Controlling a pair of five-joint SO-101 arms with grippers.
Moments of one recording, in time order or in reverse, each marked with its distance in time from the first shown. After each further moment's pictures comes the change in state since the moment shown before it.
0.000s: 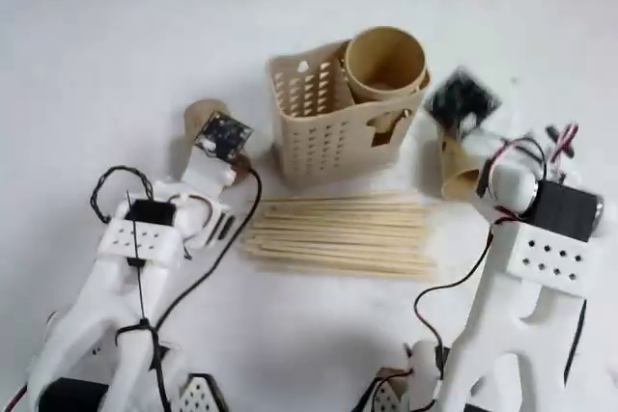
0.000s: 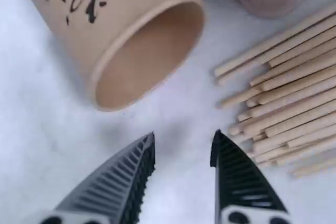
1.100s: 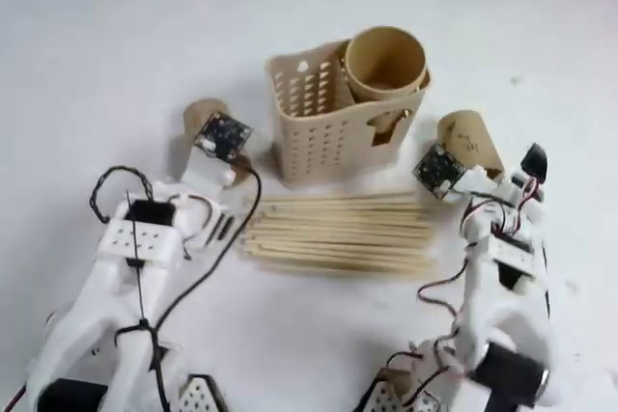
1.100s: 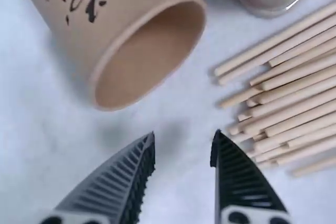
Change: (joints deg) left arm -0.1 0.0 0.1 0.0 0.0; right arm 4.8 22.5 39.5 -80.4 9.3
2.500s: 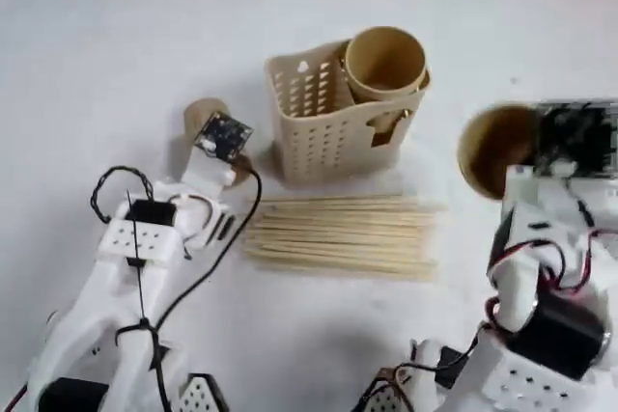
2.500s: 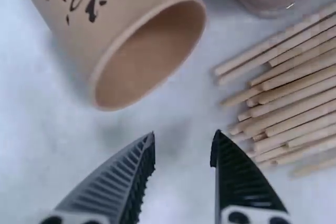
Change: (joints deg) left arm 0.0 0.0 0.0 0.0 0.0; right arm -2.0 -43.3 -48.1 75.1 -52.8
